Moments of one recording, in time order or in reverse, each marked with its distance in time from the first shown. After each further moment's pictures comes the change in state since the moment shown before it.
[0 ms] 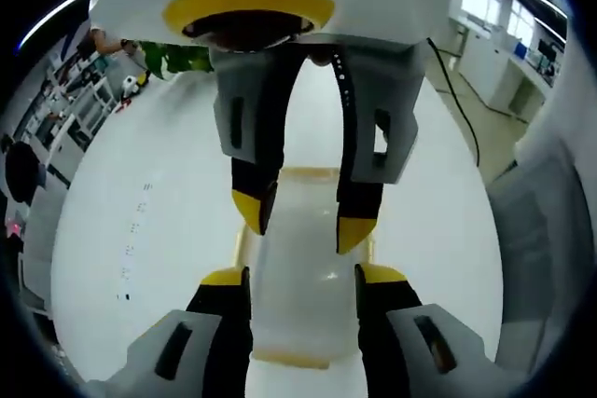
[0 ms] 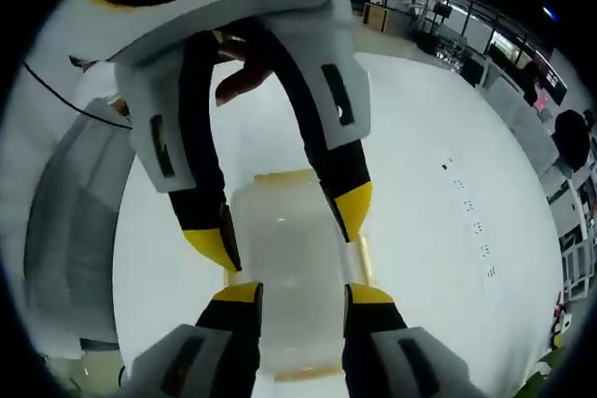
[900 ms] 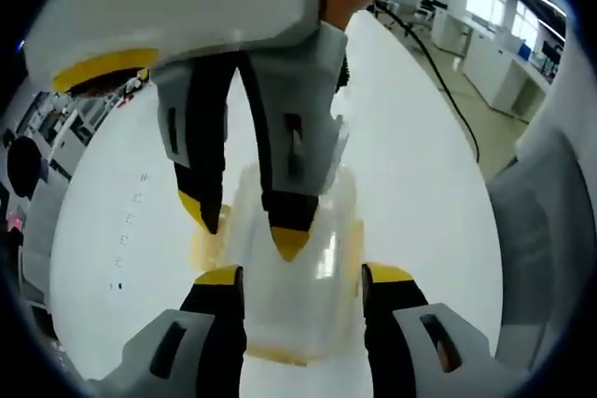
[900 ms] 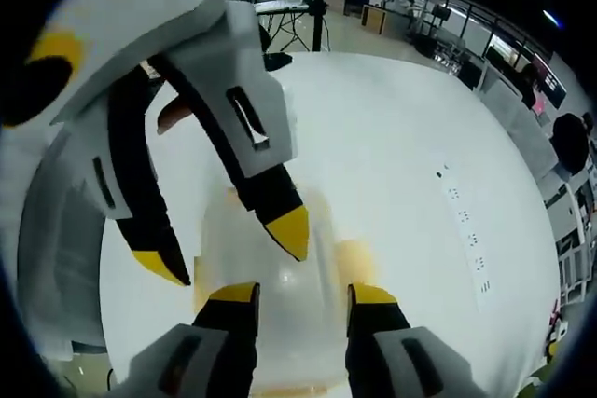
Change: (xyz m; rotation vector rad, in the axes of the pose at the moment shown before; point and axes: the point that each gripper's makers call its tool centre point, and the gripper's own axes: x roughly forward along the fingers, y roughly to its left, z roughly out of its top) left arm 0.005 -0.018 -0.013 -0.007 0.010 0.013; right arm 0.013 -0.022 0.013 -0.016 -0.003 -0.021
